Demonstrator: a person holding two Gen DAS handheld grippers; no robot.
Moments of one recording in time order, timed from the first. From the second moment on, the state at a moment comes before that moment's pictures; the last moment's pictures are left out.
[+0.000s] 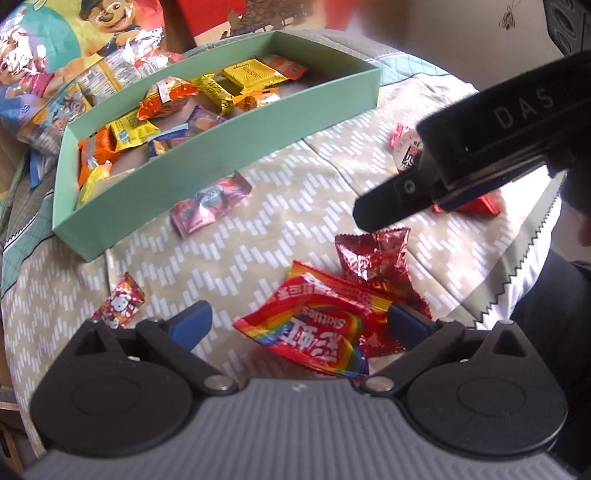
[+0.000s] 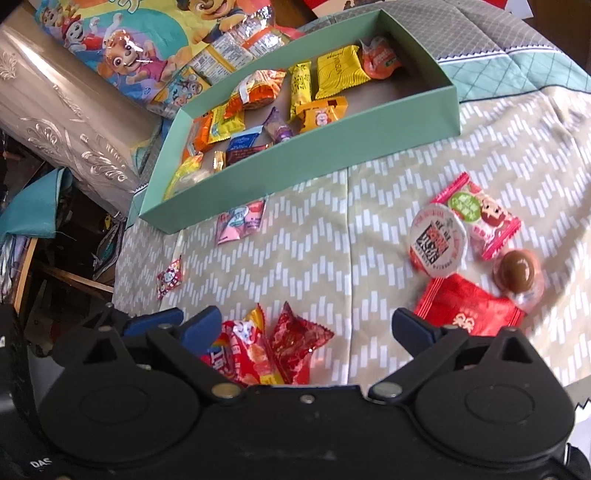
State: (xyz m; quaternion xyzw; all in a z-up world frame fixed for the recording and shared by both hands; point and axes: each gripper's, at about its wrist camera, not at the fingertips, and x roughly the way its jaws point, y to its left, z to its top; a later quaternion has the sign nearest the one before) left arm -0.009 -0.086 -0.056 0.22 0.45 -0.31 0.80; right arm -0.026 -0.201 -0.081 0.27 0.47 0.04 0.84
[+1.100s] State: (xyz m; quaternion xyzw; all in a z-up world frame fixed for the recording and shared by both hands) left arm 0.027 -0.068 -0.071 0.21 0.46 -0.28 0.82; right arm 0.005 -0.174 -0.094 0.16 0.45 -0.01 0.88
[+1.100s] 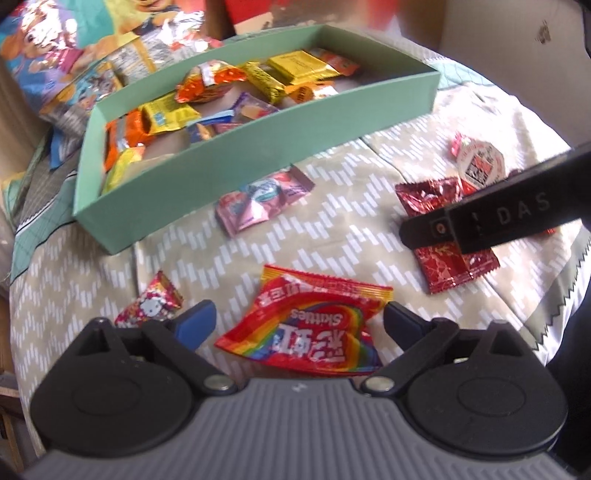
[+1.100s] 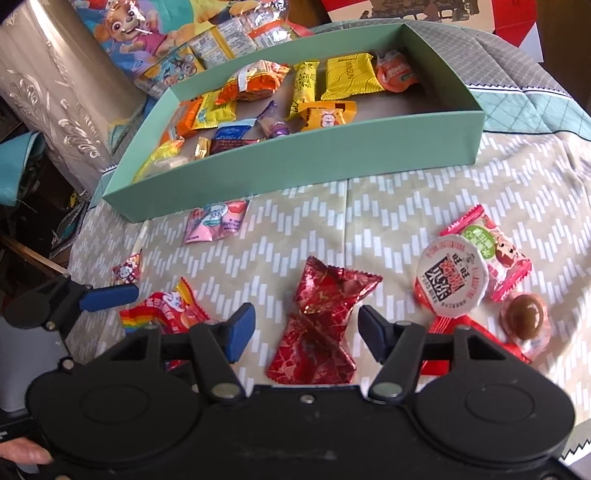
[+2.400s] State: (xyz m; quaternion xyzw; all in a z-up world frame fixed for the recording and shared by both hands) left arm 0.150 -0.182 -0.007 0.05 0.43 -0.25 0.86; right arm 0.101 -0.304 -0.005 0.15 0.36 -0.01 0.92
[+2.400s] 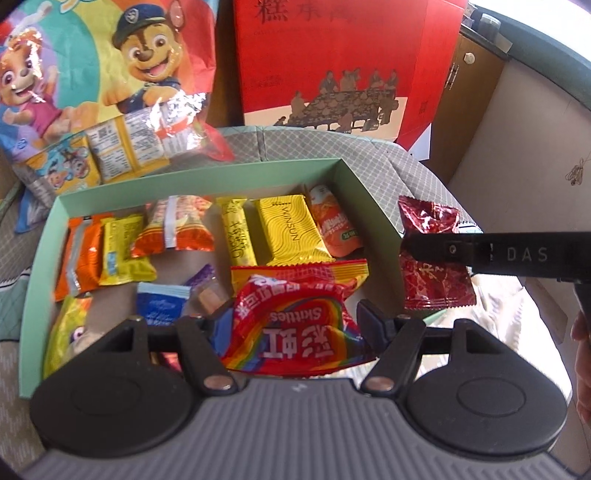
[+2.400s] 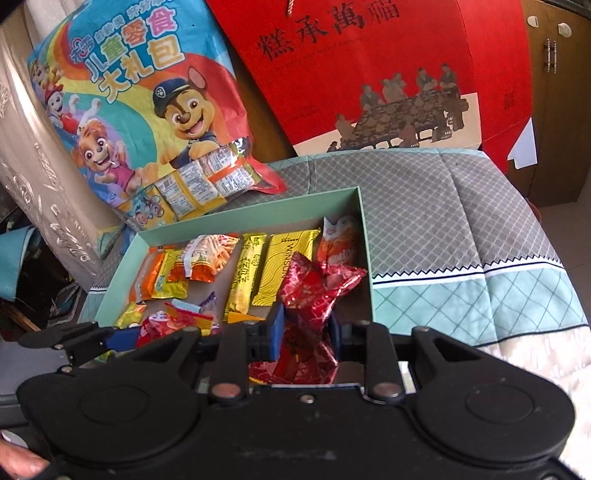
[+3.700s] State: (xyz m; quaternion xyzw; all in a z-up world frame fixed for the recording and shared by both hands) left arm 0.120 -0.170 -0.003 0.05 0.43 -0.24 0.87; right arm 0.058 -0.296 -0.004 0.19 0.35 -0.04 0.92
